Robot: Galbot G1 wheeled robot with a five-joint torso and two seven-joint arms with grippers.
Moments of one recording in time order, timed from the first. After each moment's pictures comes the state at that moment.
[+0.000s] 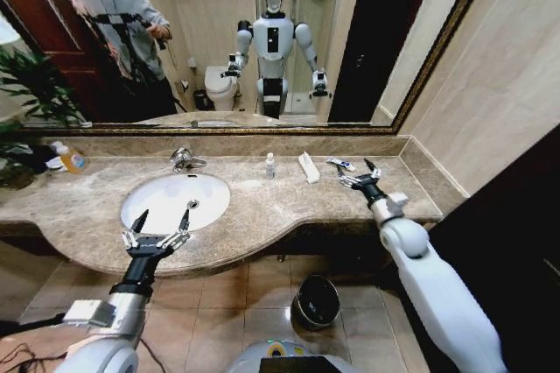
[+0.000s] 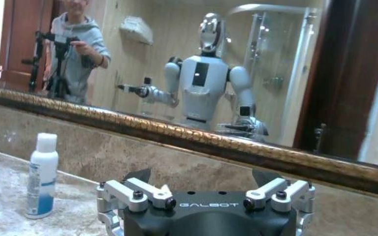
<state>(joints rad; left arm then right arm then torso) 1.84 -1.36 -0.82 -2.47 -0.37 0.04 0.05 -0.91 1.07 0.41 1.70 0.32 -0.11 -0.08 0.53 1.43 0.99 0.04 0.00</state>
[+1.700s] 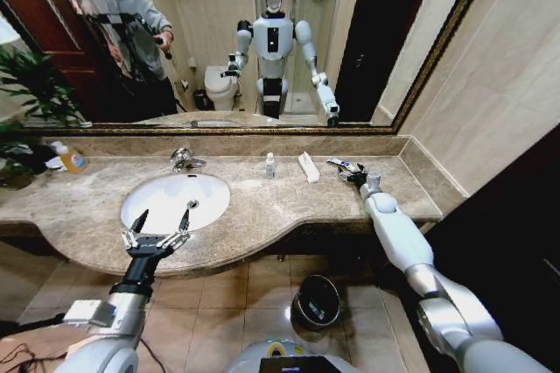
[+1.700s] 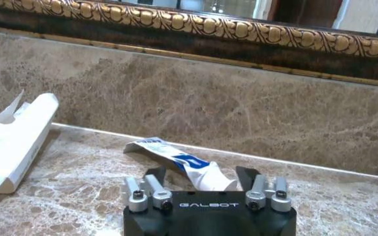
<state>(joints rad) 1.84 -1.36 -0.82 -2.47 -0.37 0.04 0.05 -0.48 1.15 0.32 0.89 0.30 0.03 -0.16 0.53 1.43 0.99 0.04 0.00</state>
